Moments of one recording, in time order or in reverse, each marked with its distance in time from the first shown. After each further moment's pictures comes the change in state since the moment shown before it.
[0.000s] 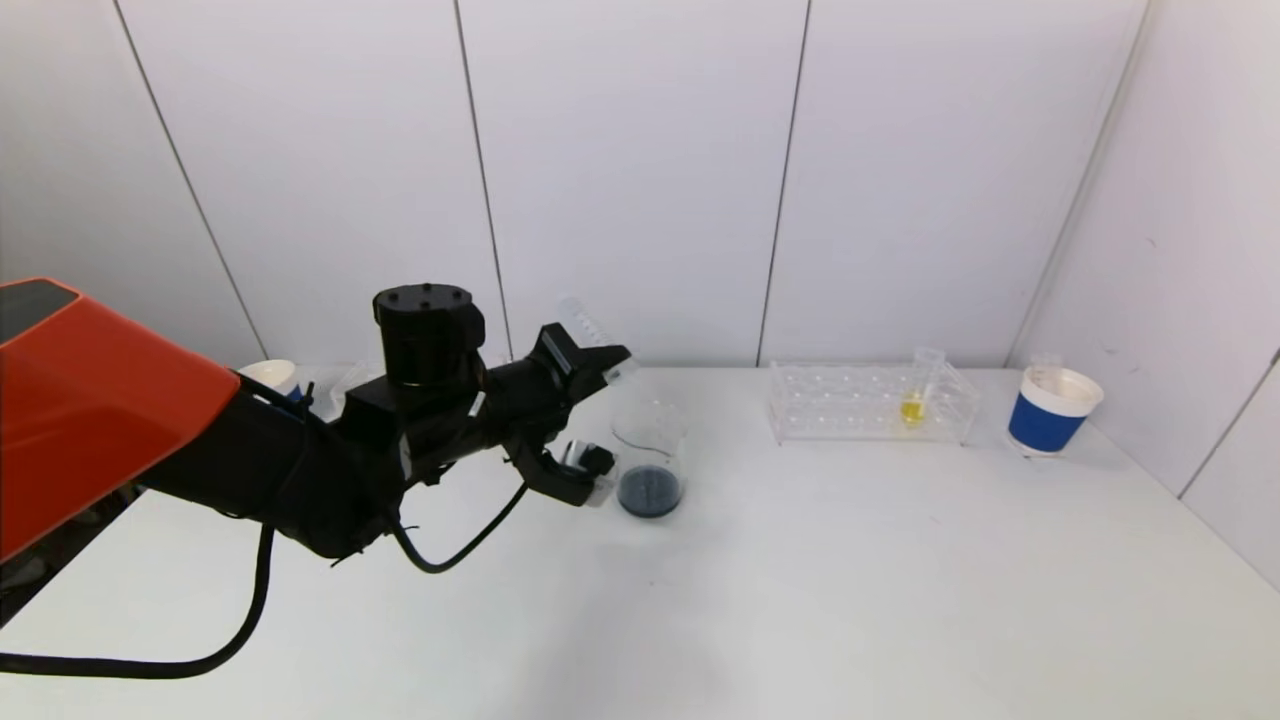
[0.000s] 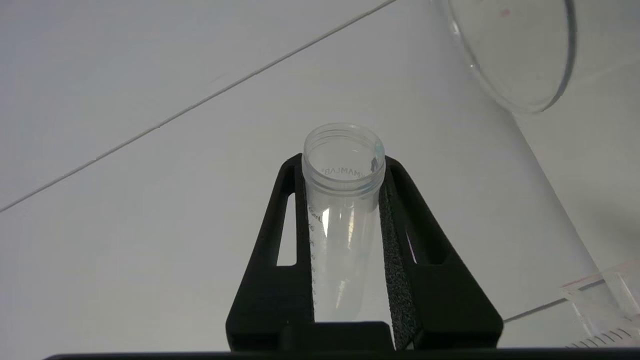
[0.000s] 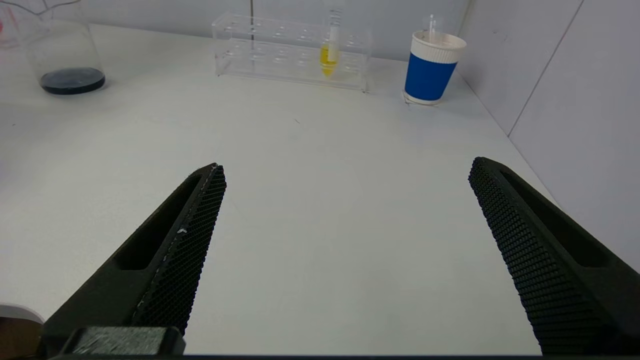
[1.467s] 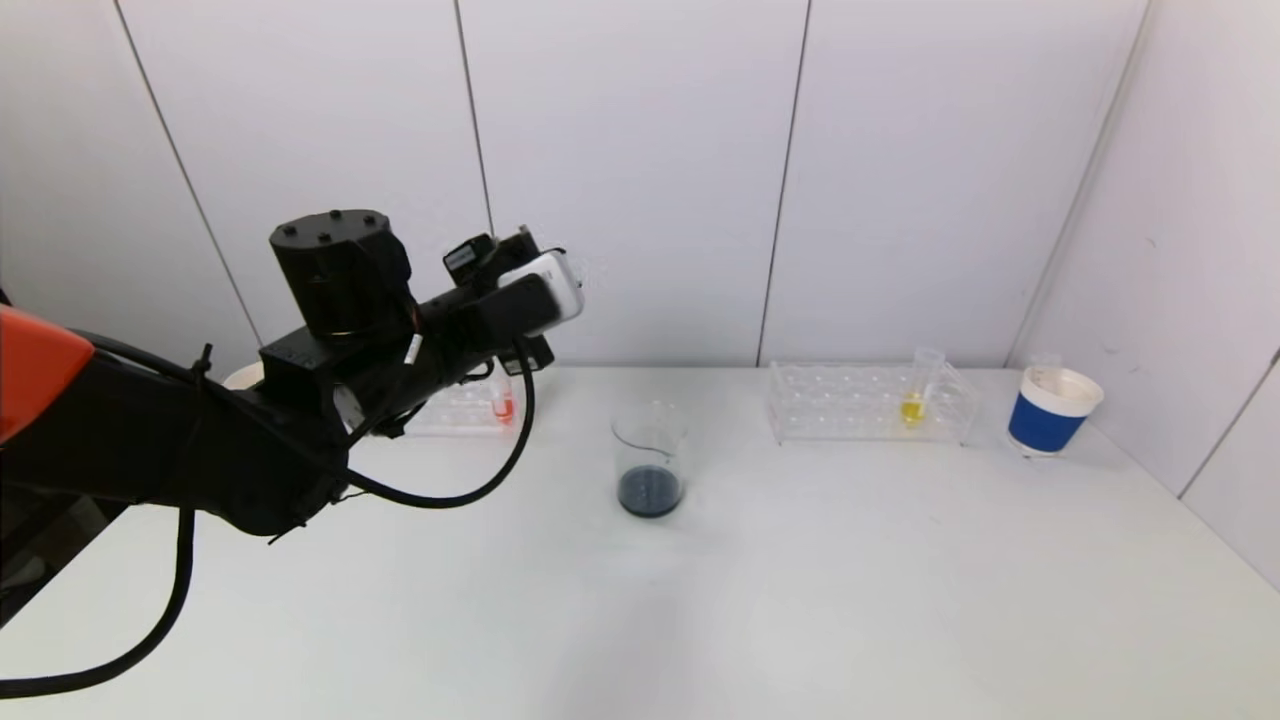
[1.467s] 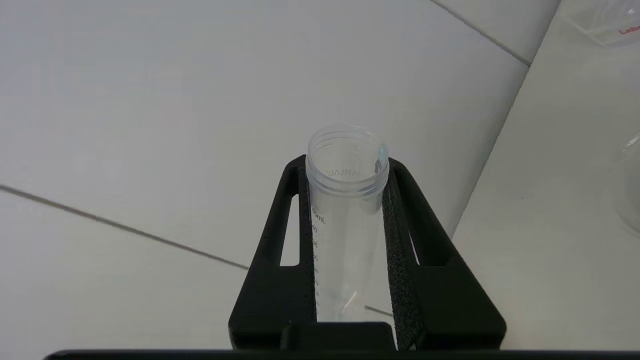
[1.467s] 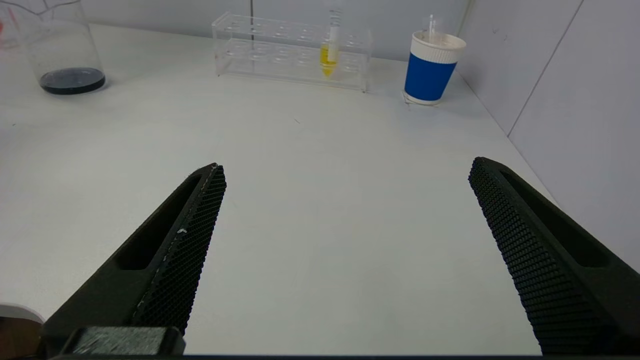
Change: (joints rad) left arm 0.028 -0.130 -0.018 -0.062 0.171 -0.981; right arm 0.000 0.000 0.000 0.000 0.000 0.000
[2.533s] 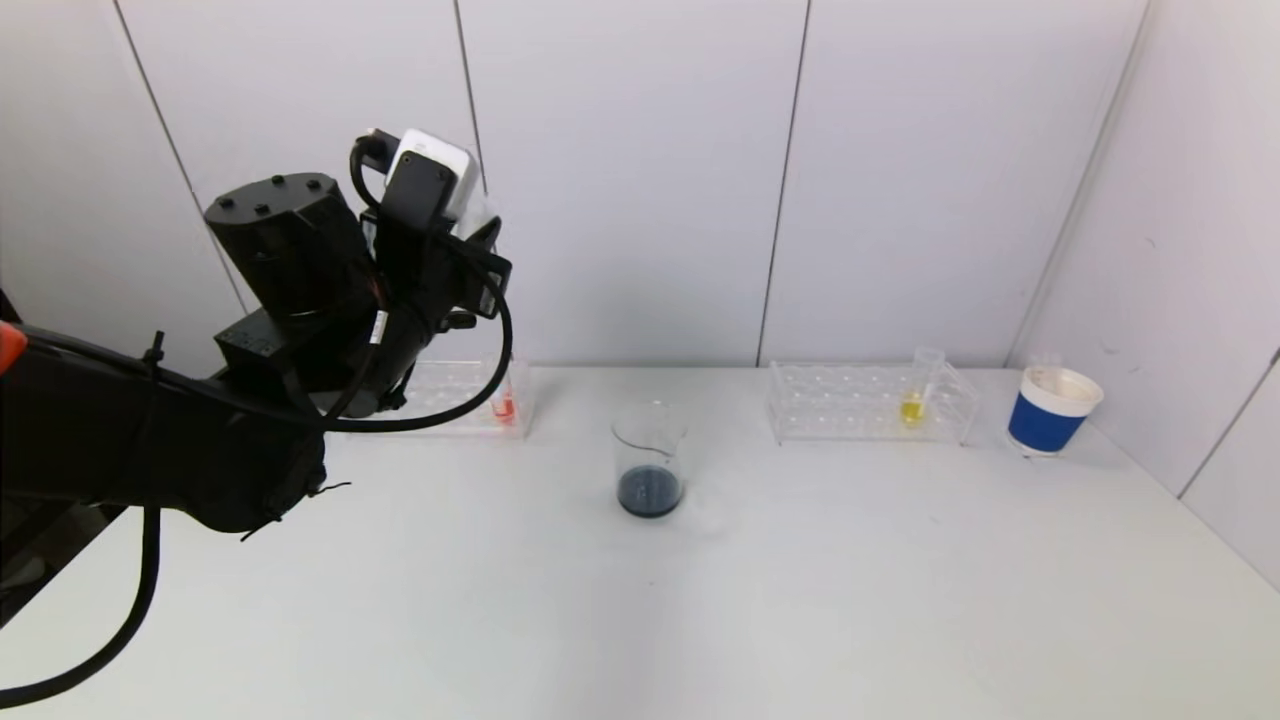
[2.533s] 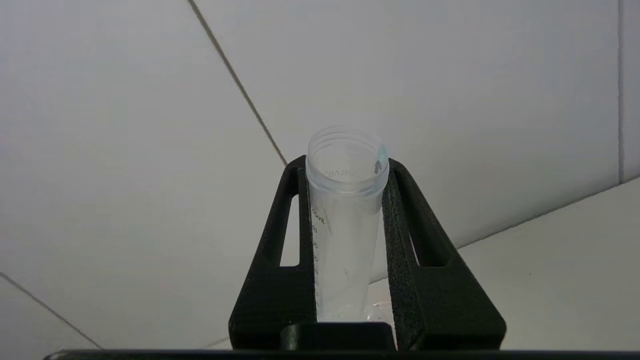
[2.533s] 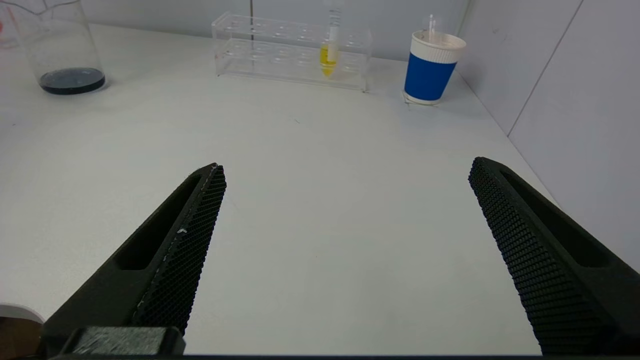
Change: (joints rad) left arm 0.005 -0.047 -0.003 -0.077 0.430 -0.586; right arm 0.000 0.000 0.000 0.000 0.000 0.000
